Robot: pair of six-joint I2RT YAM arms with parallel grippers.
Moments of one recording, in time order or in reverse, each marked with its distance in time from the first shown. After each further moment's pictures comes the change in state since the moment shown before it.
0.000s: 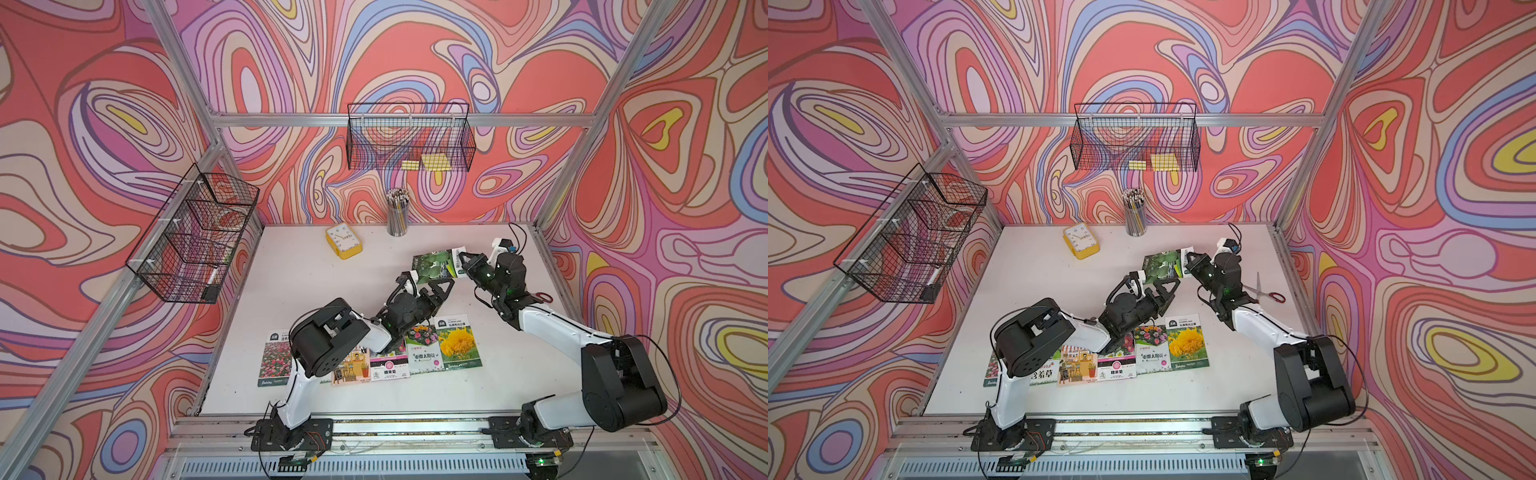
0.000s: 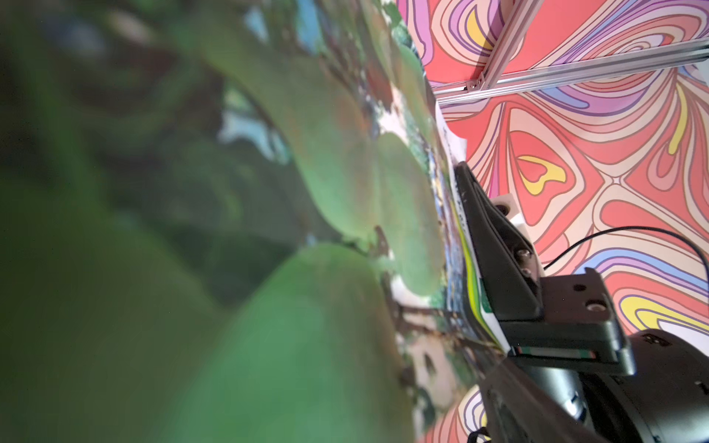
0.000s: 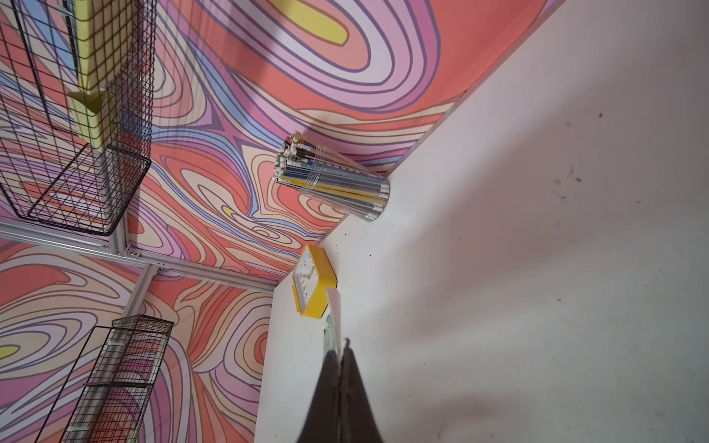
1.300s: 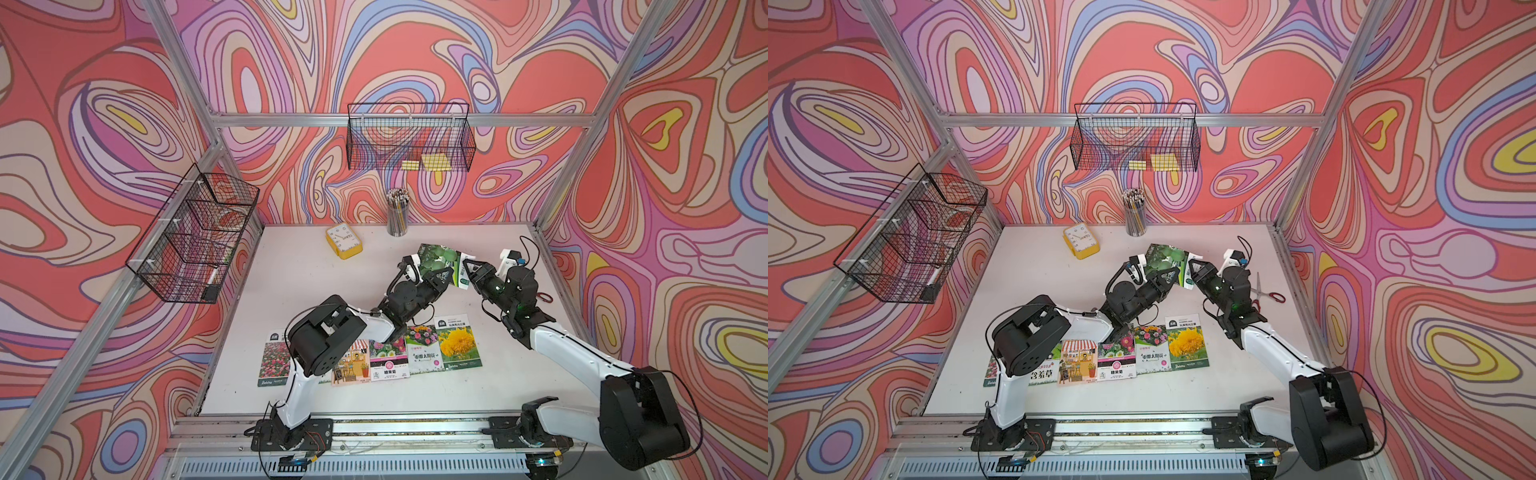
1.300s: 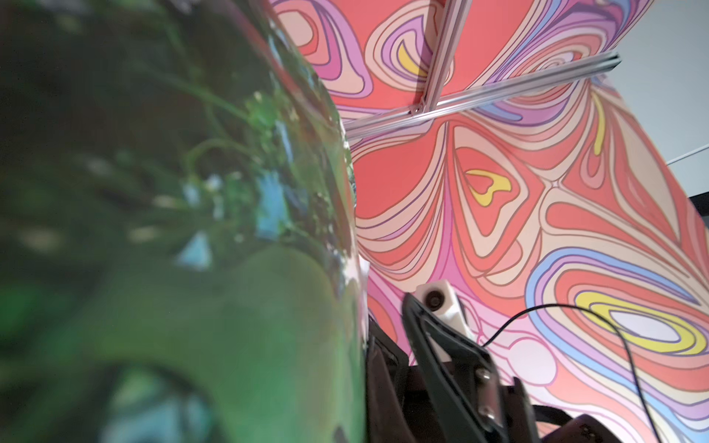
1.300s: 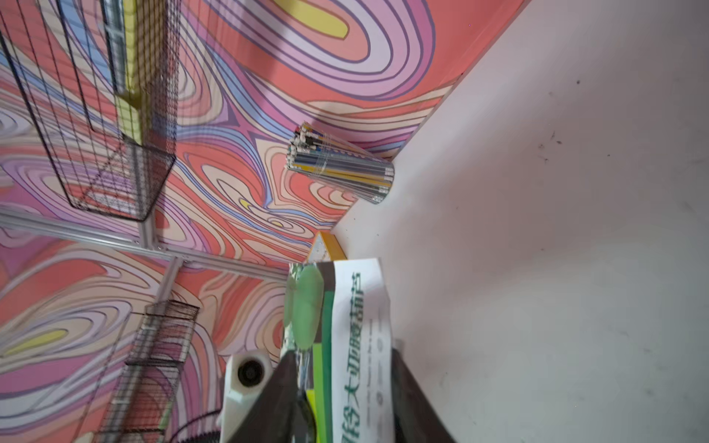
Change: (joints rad) left arm 0.042 -0.008 0.125 -0.039 0.047 0.080; right arm -0.012 -0.225 -0.126 -0.123 -0.047 0.021
